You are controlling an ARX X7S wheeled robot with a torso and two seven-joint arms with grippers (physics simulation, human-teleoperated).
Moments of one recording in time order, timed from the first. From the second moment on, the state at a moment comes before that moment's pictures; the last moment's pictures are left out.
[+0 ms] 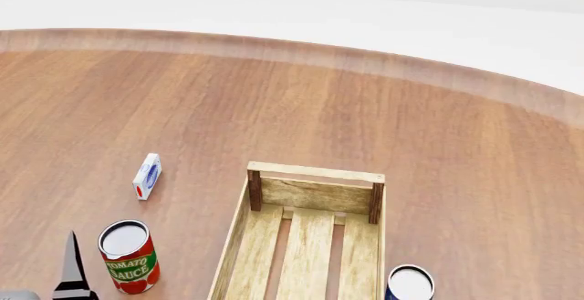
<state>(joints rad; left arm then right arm) 0.02 -0.33 0.20 0.70 -0.26 -0.48 -0.51 0.14 1.04 -0.68 -0.68 0.55 0.93 -0.48</state>
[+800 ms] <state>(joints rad) 0.03 -0.34 0.22 0.70 -0.27 -0.48 -0.52 -0.02 1.49 -0.65 -1.00 0.79 0.67 -0.18</state>
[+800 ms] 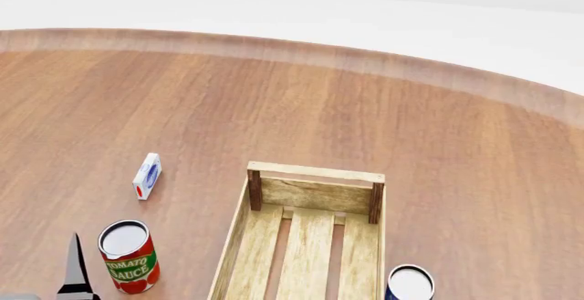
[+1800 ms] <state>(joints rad) 0.03 -0.35 0.23 0.70 -0.28 -0.47 -0.54 -0.09 1.57 -0.73 -1.03 0.78 0.30 0.16</state>
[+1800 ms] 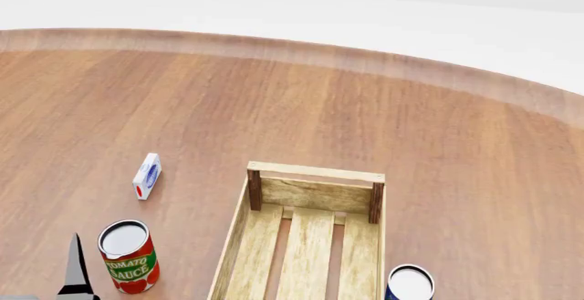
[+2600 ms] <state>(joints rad) 0.02 -0.36 0.24 0.71 -0.29 -0.47 -0.55 -0.13 1.57 -0.73 -0.93 0.78 -0.05 0.41</state>
